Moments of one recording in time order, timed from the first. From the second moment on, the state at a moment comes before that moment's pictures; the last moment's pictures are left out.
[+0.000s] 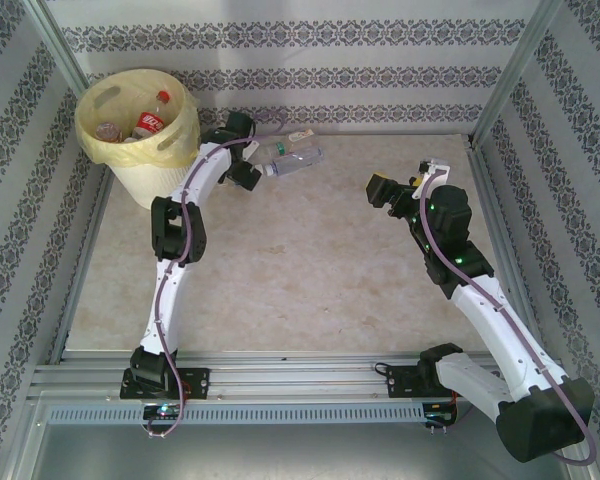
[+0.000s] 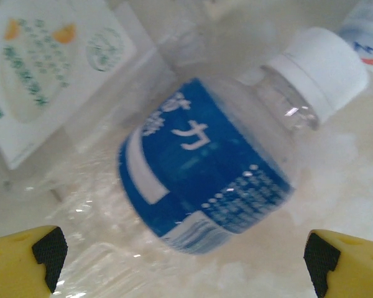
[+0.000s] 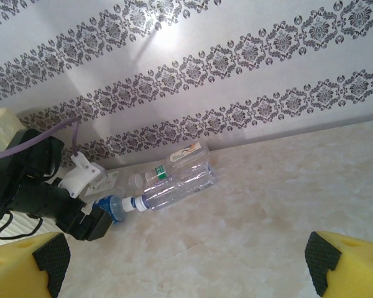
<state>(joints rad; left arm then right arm) -0.21 2.54 2.45 -1.07 -0.20 0.28 0.26 0.96 0.83 -0.04 -0.02 0.42</state>
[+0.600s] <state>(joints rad) -0.23 2.47 2.23 -1.11 0.00 0.28 0.26 0.97 0.83 -0.04 -0.02 0.43</state>
